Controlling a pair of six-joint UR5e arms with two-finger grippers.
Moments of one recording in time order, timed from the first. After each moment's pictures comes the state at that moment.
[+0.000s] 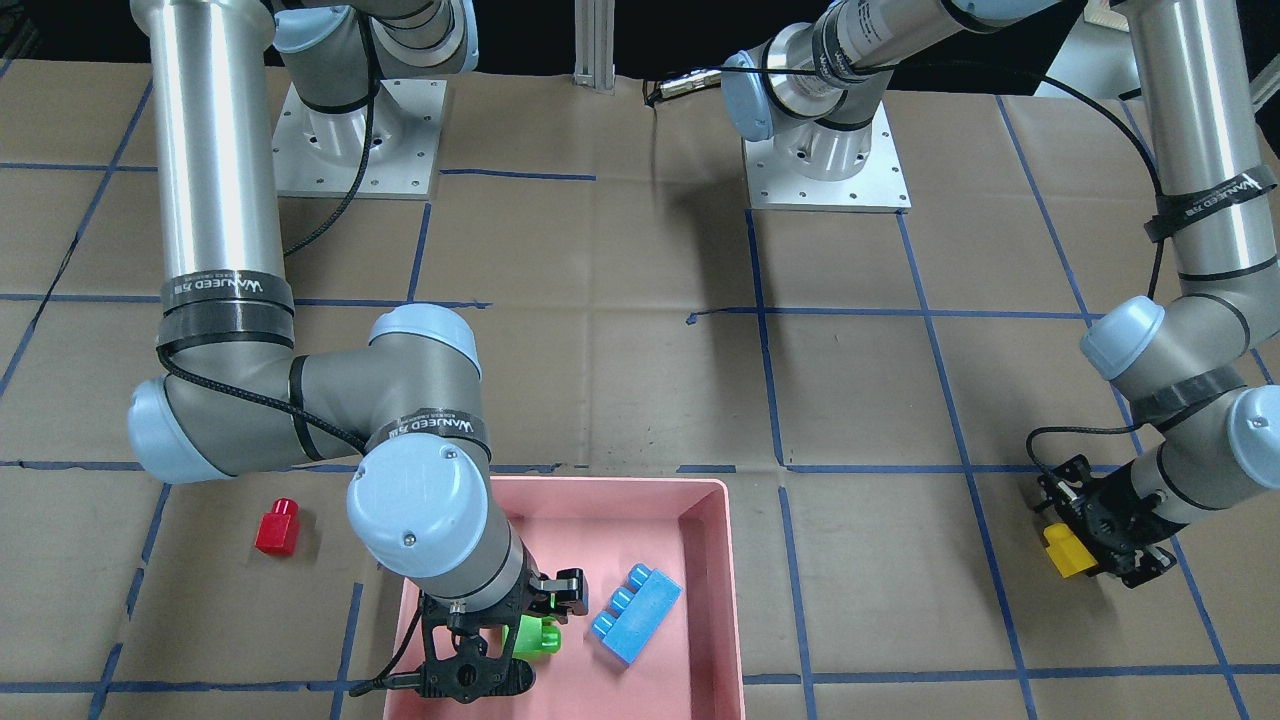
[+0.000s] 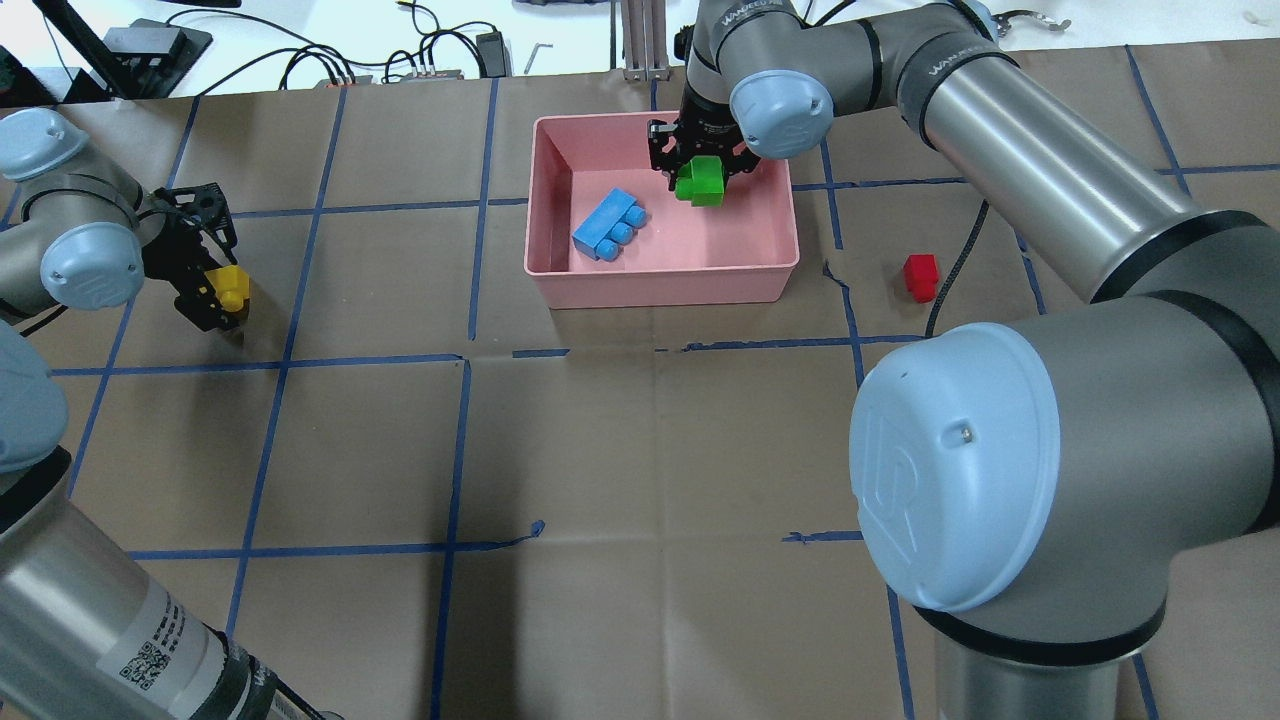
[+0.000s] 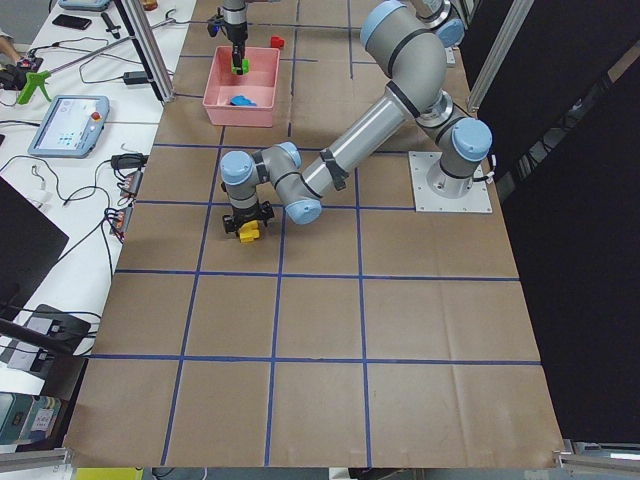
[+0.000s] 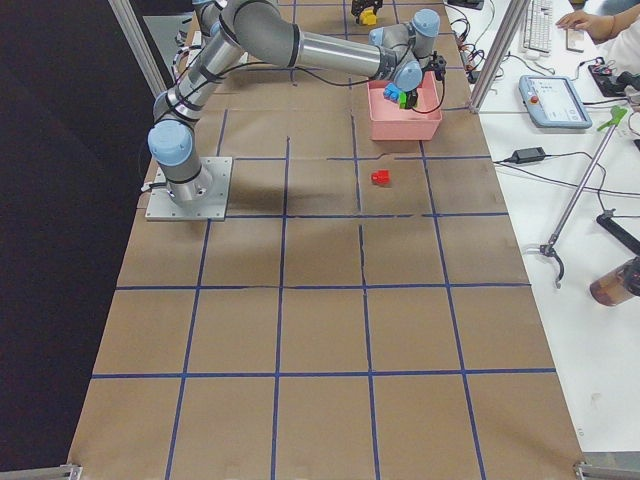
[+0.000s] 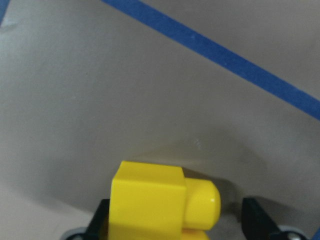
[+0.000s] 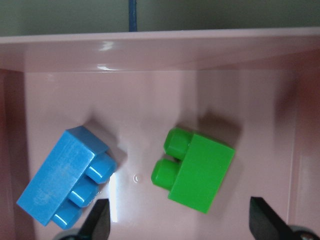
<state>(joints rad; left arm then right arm) -1.07 -2.20 -1.60 -0.90 1.57 1.53 1.77 -0.84 1.12 -1.94 -1.46 0.21</state>
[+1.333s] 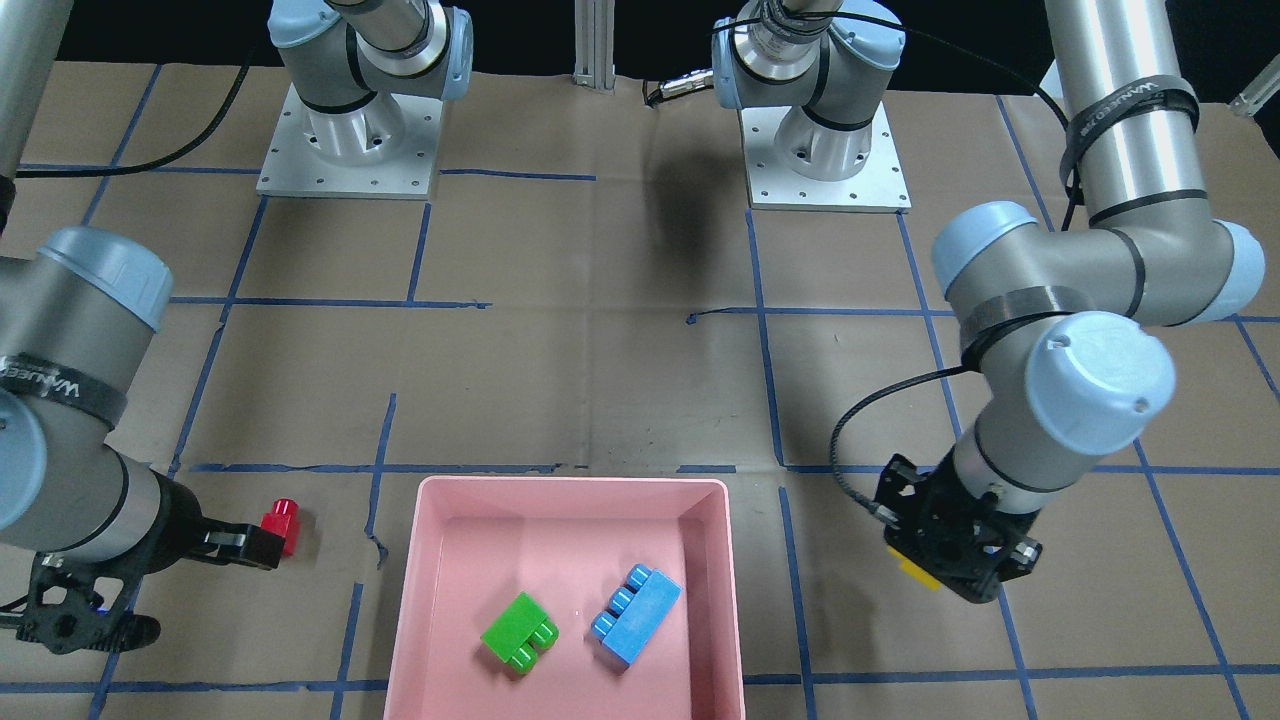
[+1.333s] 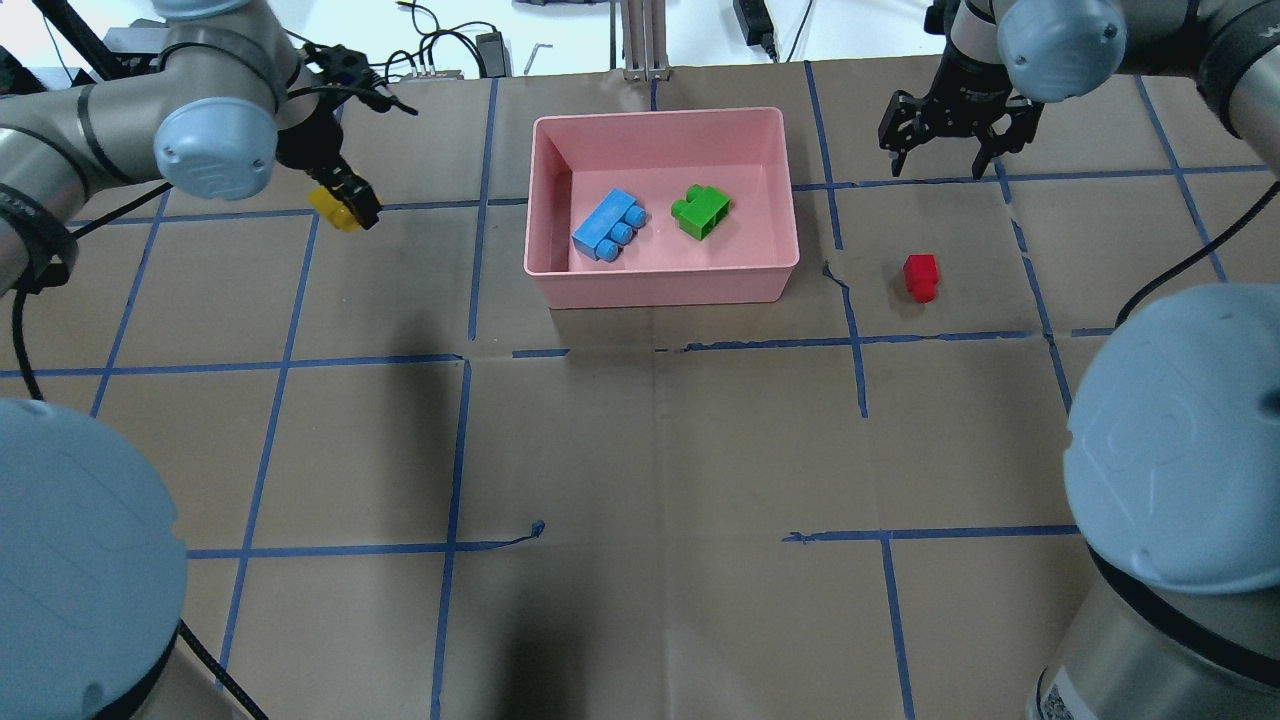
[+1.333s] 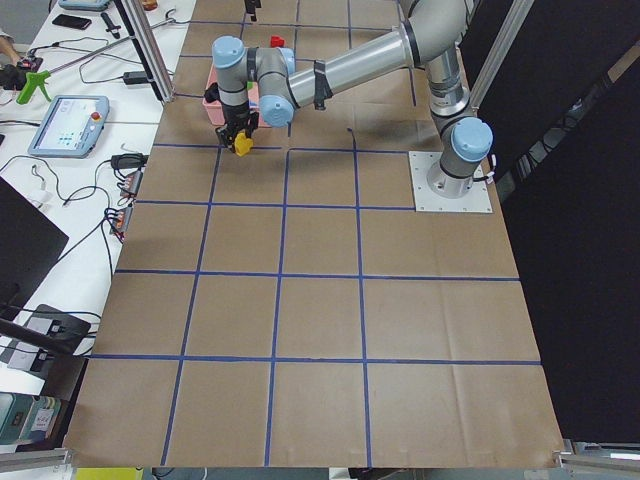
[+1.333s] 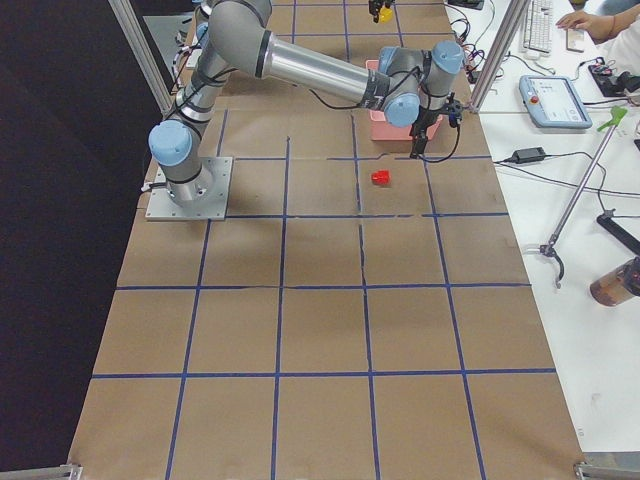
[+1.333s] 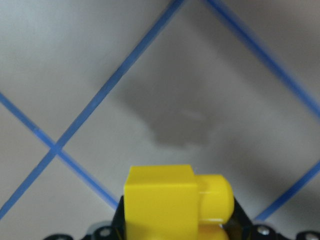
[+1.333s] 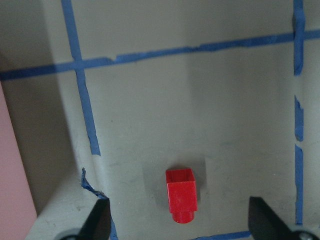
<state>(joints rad) -1.51 -2.06 -1.42 -1.15 1.62 0.73 1.44 -1.03 1.37 -1.84 -1.58 -0.01</state>
